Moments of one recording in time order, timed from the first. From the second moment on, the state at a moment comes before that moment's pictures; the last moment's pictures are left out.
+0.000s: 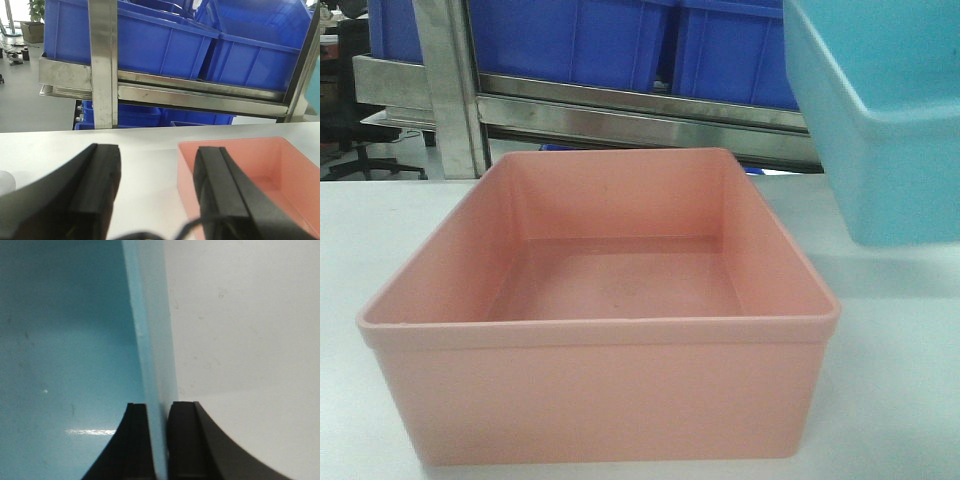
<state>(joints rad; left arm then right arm) -0.26 0.47 -0.43 -0.18 0.06 0.11 -0.32 1.65 -1.62 0.27 1.08 -0.14</state>
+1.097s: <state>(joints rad) -0.26 0.47 -0.43 -0.18 0.06 0.11 0.31 1.70 -1.64 0.22 1.17 0.39</state>
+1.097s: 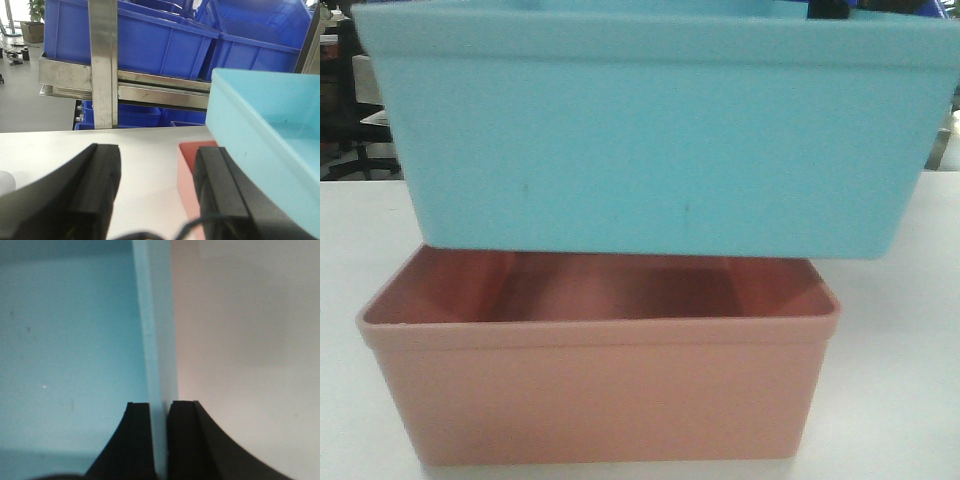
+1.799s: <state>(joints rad) -0.26 0.47 -0.43 -0.18 0.06 0.11 0.40 1.79 -1.64 0.19 1.11 0.42</state>
